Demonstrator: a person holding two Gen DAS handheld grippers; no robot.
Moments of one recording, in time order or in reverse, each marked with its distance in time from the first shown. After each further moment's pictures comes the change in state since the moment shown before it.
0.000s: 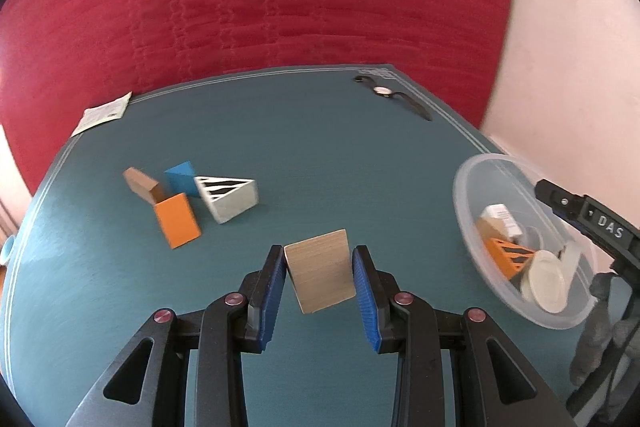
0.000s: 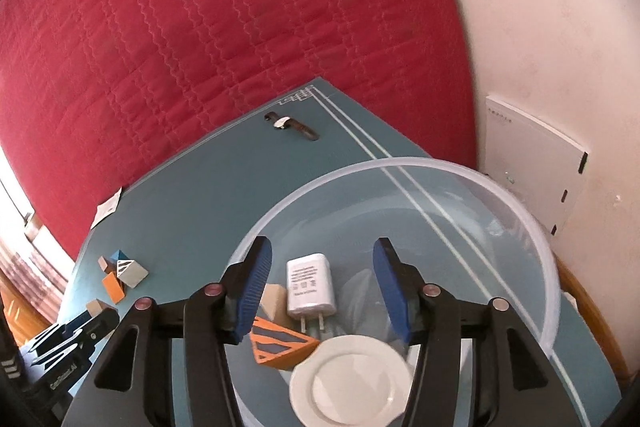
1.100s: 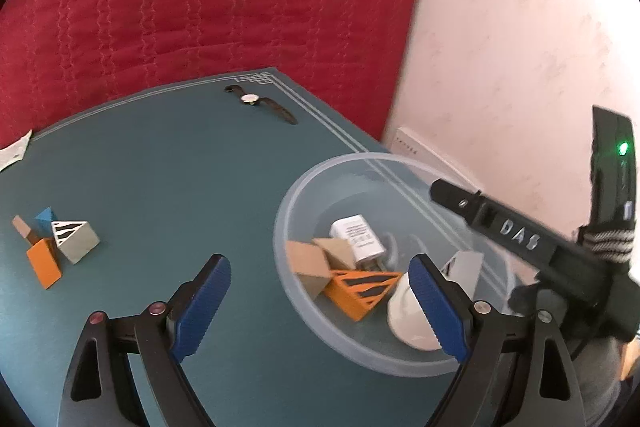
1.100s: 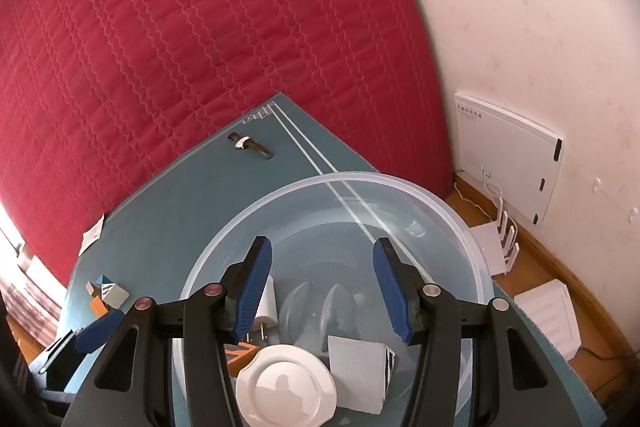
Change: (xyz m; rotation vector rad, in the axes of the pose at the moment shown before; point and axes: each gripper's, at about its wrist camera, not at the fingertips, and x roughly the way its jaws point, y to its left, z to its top) left arm 0.010 -0.093 0.007 0.118 -0.014 -0.252; right arm -0.009 -0.037 0.008 0.086 -0.025 -0.060
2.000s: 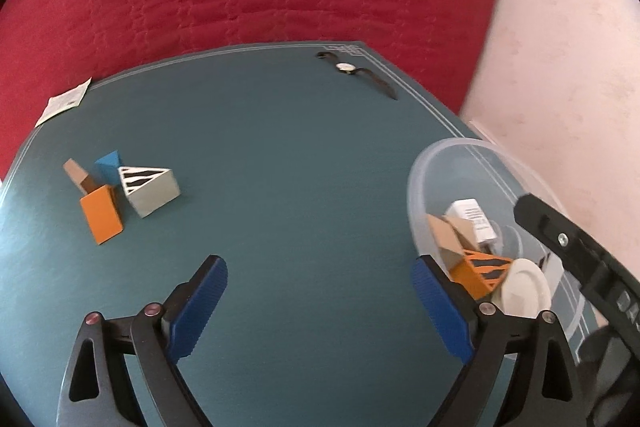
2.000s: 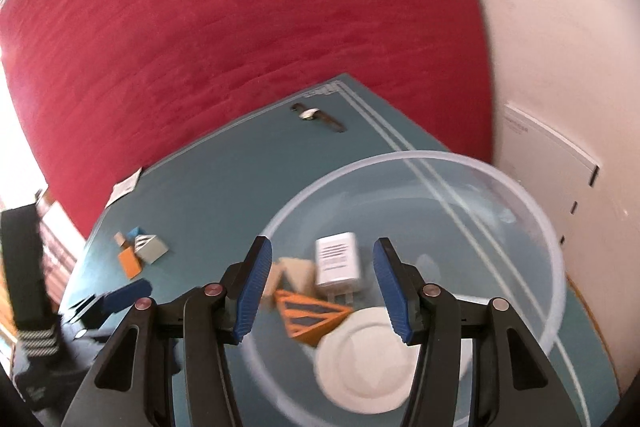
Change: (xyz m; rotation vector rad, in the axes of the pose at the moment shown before) left arm 0.002 0.063 -0.013 -0.145 0.079 0.187; right arm -0.009 0.057 -0.025 -0.170 0.046 0.127
